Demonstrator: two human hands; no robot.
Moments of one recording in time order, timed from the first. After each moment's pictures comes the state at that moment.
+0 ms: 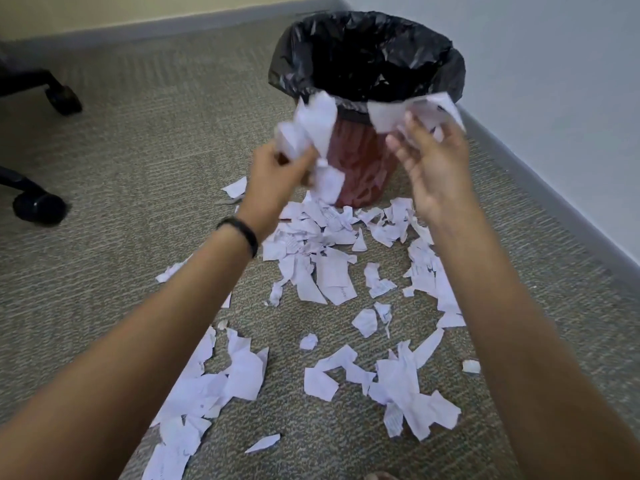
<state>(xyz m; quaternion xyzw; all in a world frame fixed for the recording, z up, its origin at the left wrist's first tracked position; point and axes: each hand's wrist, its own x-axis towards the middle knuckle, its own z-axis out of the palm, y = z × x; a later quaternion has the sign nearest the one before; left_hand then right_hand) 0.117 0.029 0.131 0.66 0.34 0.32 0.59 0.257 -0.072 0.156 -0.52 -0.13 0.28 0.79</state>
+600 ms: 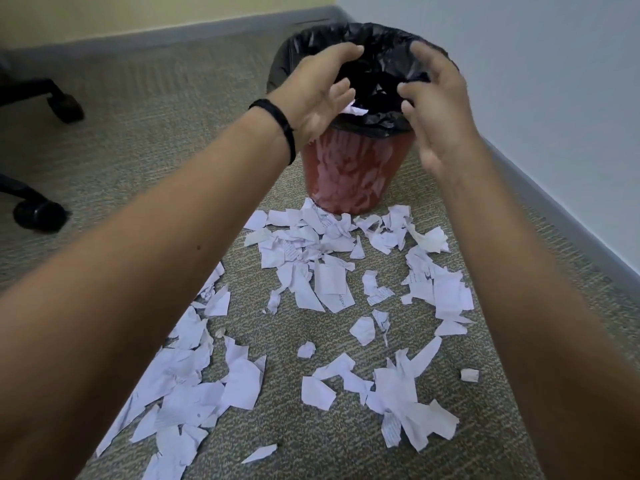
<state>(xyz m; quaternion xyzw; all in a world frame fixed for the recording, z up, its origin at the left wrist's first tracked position) 0.195 0.051 0.215 0.49 0.31 0.27 0.77 0.288 -0.037 0.191 -0.66 -0.25 0.21 0.68</state>
